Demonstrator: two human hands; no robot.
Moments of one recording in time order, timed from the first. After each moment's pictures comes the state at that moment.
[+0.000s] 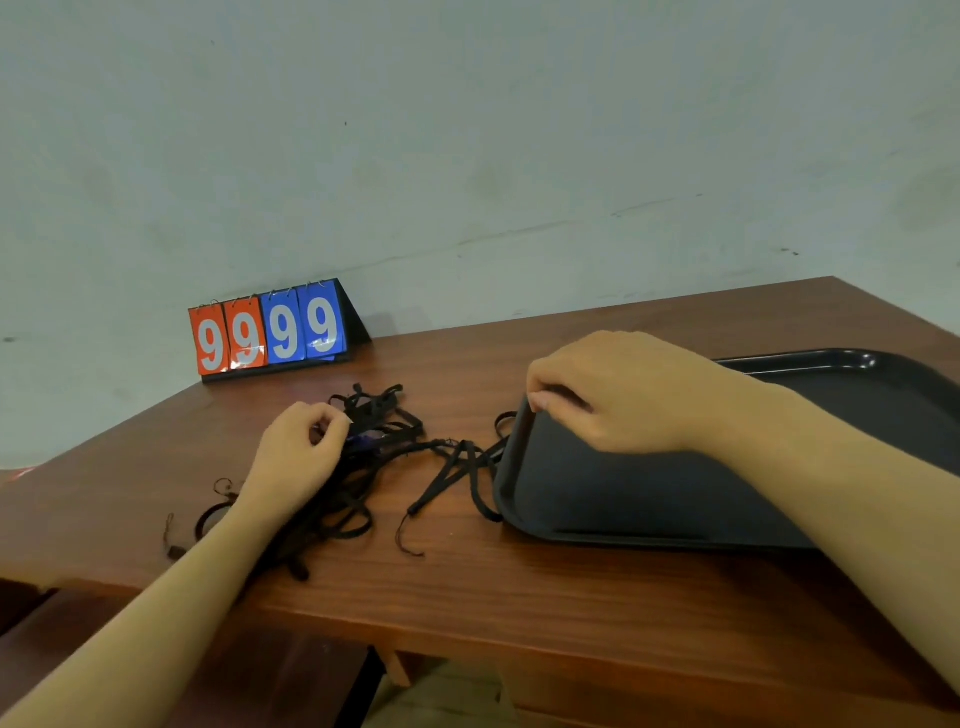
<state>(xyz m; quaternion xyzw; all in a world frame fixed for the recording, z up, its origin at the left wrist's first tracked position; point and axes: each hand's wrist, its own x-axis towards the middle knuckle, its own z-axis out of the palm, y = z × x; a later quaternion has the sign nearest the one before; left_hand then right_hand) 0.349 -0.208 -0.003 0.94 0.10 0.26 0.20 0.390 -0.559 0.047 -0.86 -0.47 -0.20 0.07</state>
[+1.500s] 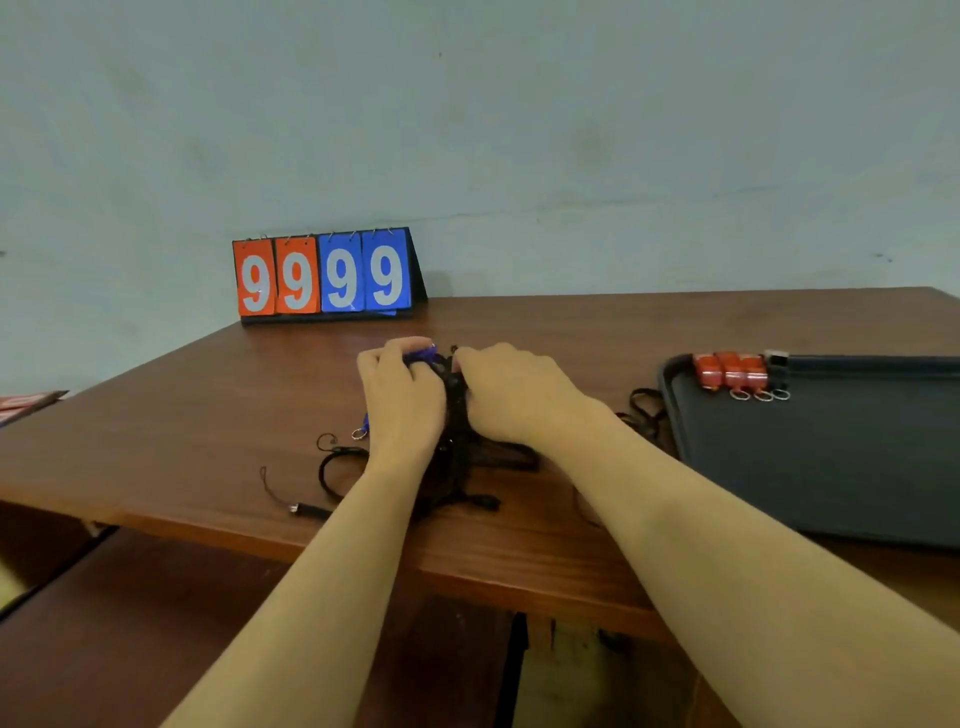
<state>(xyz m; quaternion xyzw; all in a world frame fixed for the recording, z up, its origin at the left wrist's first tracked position) 0.357 -0.185 -0.003 0.80 0.13 0.34 0.49 0.387 -0.306 0.029 -0.94 -0.32 -0.09 0.09</state>
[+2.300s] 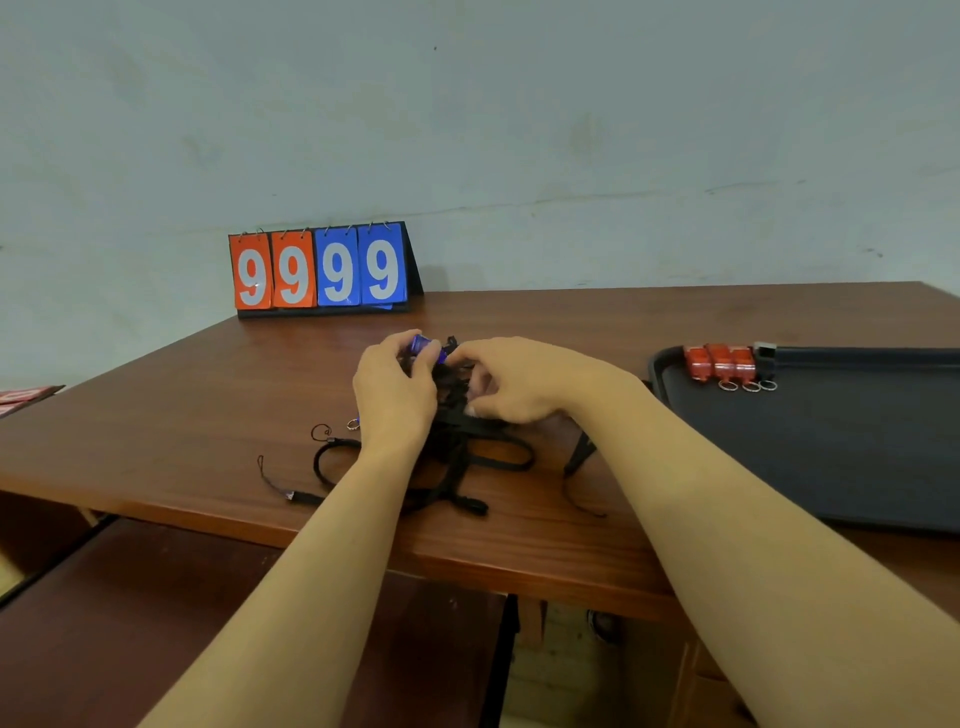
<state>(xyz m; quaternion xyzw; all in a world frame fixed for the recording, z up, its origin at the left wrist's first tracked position) 0.358 -0.181 -0.006 0.81 0.13 0.36 0.44 0.396 -0.333 0.039 -0.89 -0.40 0.06 0.20</state>
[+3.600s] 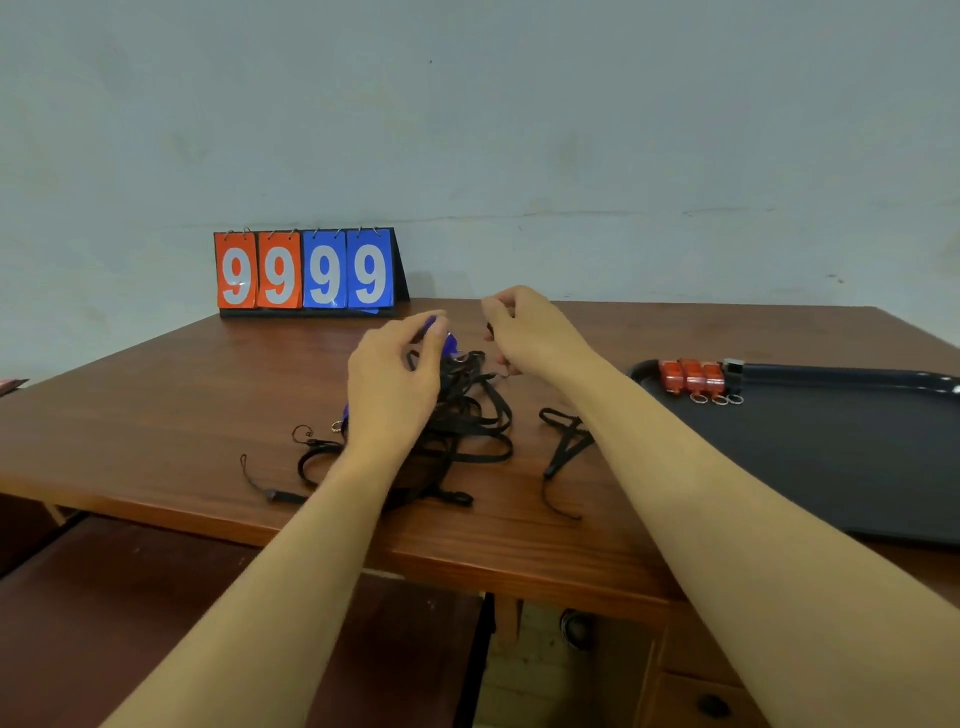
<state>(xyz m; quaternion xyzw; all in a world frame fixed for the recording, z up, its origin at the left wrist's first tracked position) 0.341 -0.196 0.012 0.84 0.00 0.41 0.34 0.388 -0.341 0.063 -0.87 -0.19 -0.07 0.46</state>
